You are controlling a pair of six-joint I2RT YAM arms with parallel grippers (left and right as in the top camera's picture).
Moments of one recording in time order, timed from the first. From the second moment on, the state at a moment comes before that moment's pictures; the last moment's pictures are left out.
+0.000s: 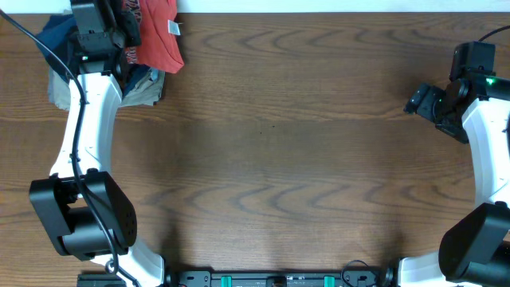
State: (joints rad) left arm 0.12 1.82 1.58 -0.24 -0.12 0.01; right arm -0.21 1.65 1.41 -1.01 0.11 0.38
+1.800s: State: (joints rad) left arm 0.41 1.94 1.60 -0.03 0.02 -0.19; right arm -0.21 1.65 1.41 -1.01 0.11 0.38
